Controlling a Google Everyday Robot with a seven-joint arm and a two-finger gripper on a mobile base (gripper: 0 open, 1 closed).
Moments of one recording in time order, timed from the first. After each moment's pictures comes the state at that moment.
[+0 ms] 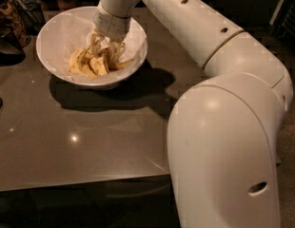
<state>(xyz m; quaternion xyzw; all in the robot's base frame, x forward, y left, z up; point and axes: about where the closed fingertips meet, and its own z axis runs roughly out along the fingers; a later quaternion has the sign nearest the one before) 0.684 0.118 0.889 -0.97 0.05 -0.05 0.21</state>
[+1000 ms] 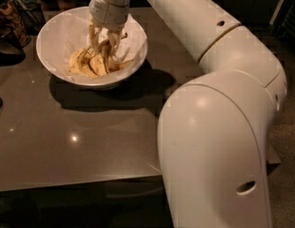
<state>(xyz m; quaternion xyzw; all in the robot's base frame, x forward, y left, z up) 0.682 0.121 0.917 -0.97 0.06 -0.06 0.21</state>
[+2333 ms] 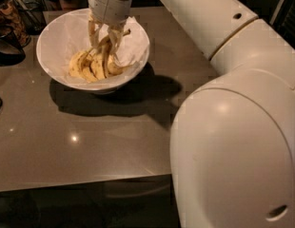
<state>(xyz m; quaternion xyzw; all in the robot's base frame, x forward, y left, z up) 0.652 0.115 0.939 -0.97 0.07 -0.05 0.21</state>
